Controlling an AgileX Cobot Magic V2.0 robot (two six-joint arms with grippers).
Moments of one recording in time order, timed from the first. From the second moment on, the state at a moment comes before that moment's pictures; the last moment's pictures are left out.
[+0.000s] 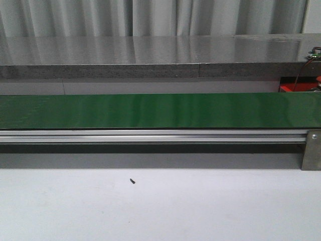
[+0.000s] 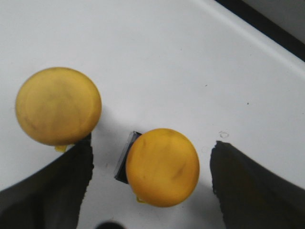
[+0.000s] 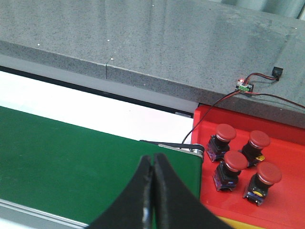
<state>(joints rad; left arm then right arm) 0.49 2.16 -1.69 -0.45 0.63 0.23 -0.07 0.77 -0.66 0.58 0.30 -0.71</state>
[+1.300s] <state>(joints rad) 0.47 2.13 -1.69 -0.47 0.63 0.23 -0.07 0.77 -0.66 0.58 0.30 -0.71</state>
